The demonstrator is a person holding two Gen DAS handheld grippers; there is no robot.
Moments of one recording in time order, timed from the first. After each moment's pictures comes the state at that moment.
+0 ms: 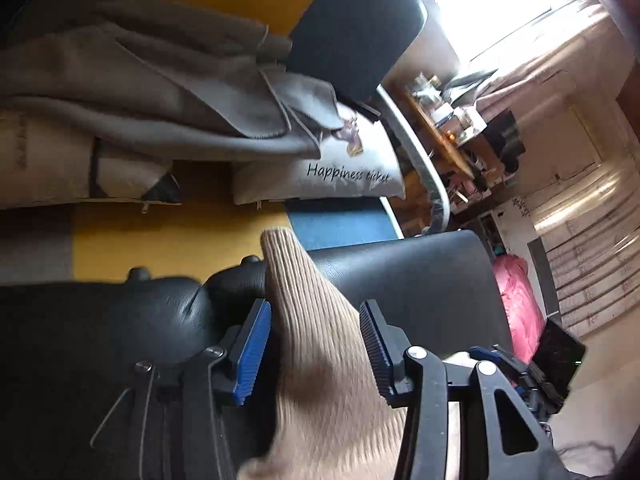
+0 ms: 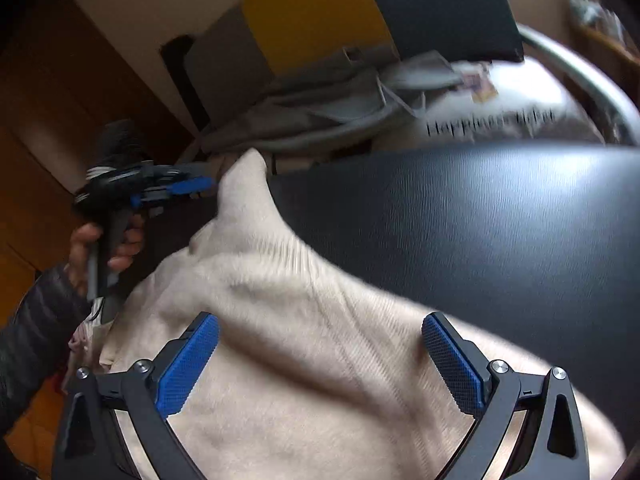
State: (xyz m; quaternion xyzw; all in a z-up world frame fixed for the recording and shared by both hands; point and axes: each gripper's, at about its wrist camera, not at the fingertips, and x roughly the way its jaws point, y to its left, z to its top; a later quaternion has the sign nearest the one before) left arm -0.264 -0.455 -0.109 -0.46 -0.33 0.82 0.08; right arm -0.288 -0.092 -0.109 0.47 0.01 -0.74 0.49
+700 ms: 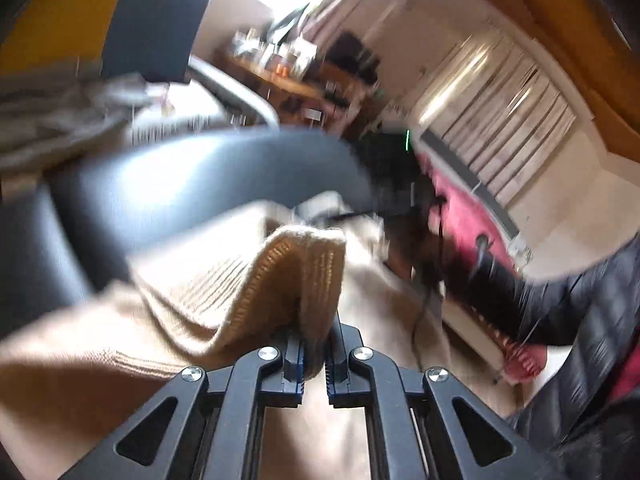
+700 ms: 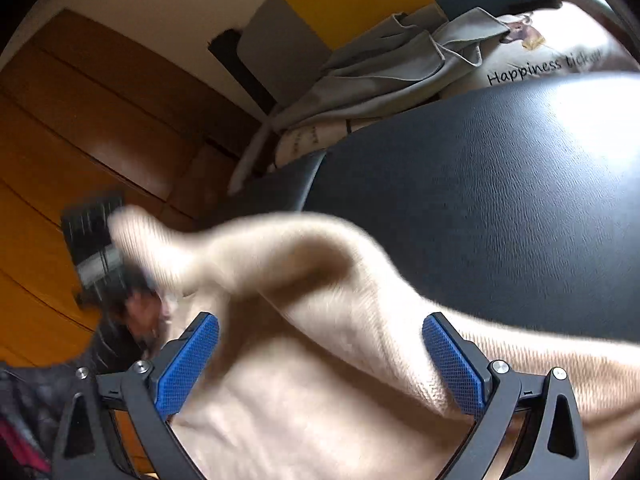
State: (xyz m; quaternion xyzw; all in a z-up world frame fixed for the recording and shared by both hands) left arm -0.035 -0.279 -0.064 -0.42 -0.17 0.84 0.30; right arm -0.242 -0.069 -0.116 0.53 -0.07 -0.63 0.57
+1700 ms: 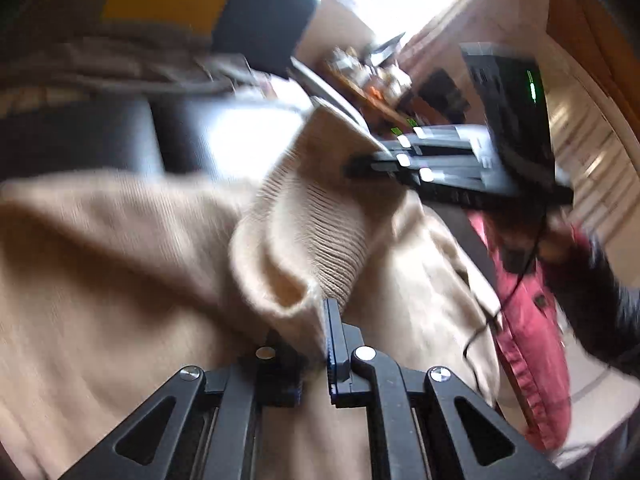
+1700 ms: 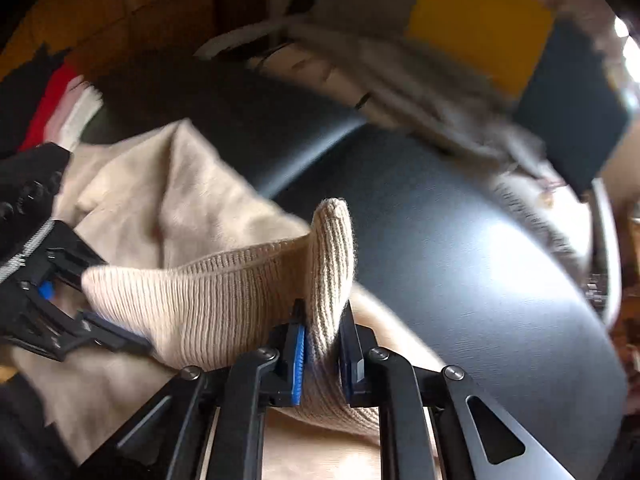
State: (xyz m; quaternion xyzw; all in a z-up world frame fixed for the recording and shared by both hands) left arm -0.017 -0.311 -0.094 -0.39 -0.24 0.88 0.12; right arm -0.143 -0.169 -0.076 0.38 0.34 -0.71 0.48
